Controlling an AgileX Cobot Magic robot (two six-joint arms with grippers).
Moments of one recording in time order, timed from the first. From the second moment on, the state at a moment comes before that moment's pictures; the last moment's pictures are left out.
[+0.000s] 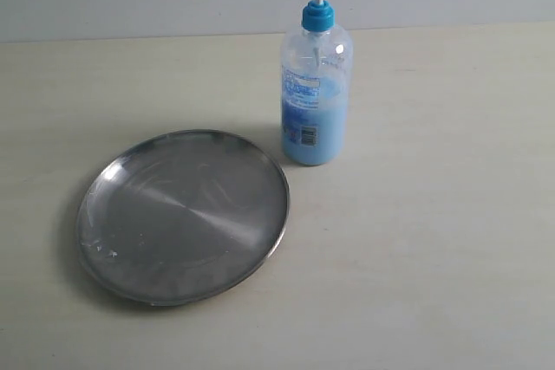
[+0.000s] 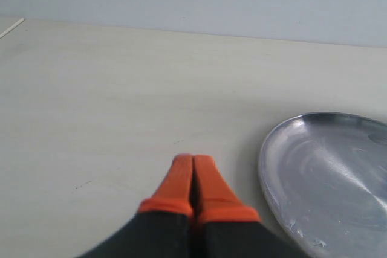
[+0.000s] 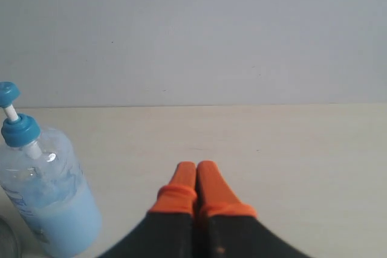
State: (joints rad) left arm -0.07 0.01 0.00 0.17 0.37 -0.24; right arm 0.13 0.71 -0.62 -0.07 0.31 0.13
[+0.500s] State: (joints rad) left arm -0.07 0.01 0.00 0.17 0.37 -0.24; right arm 0.13 0.86 -0.62 0.02 0.24 0.14
